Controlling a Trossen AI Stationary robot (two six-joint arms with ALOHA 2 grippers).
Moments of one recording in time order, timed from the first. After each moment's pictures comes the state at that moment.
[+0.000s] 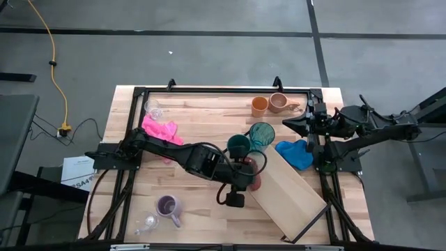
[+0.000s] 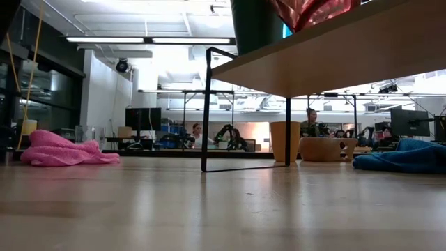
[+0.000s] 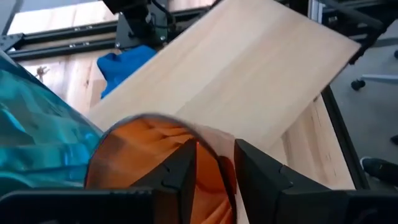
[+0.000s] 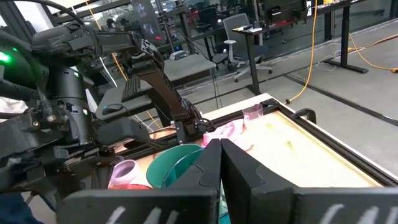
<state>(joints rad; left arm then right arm) -0.23 2.11 2.26 -0.96 -0.28 -0.11 0.18 0.65 0.89 -0.32 0.34 0.29</state>
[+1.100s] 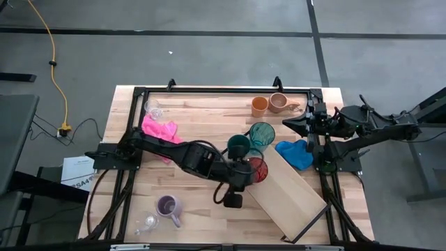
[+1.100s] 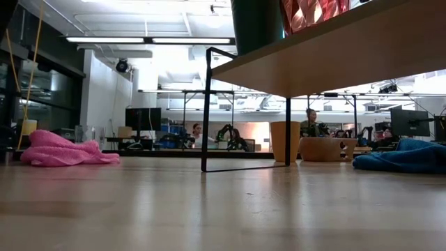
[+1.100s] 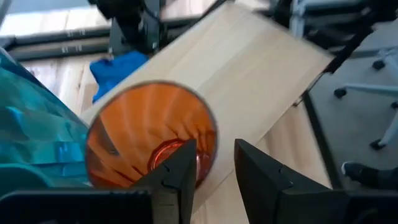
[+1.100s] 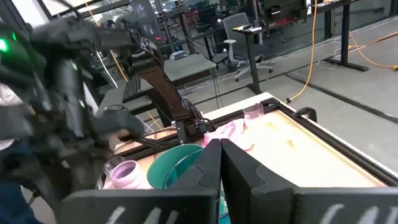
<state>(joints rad) -0.25 2.06 2.26 -0.96 -0.25 -0.14 0.18 0.65 0.89 -0.32 0.34 0.29</state>
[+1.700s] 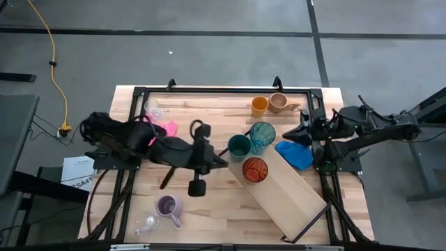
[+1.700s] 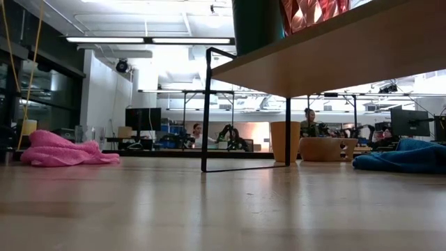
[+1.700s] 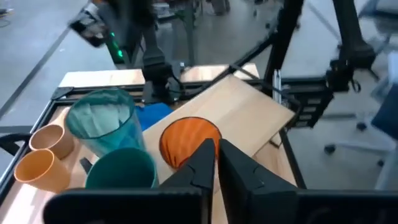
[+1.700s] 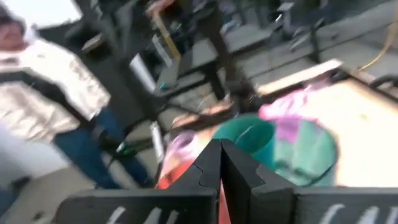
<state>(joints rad) -0.30 1.66 2.03 -0.88 -0.36 -0.16 0.19 0.66 0.89 -0.36 0.07 0.42</state>
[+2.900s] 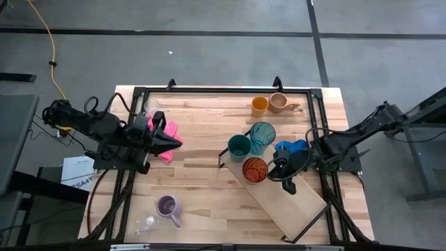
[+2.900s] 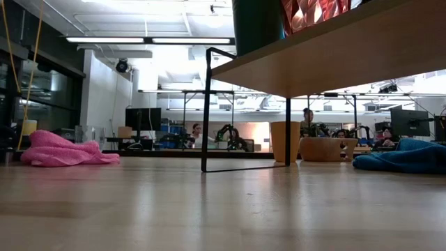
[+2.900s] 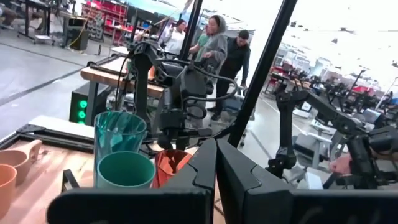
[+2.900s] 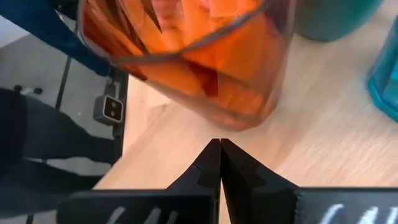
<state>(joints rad) -0.30 0.87 1.04 -0.13 -0.30 -0.29 0.45 1.09 0.89 -0.52 0.10 0.61</state>
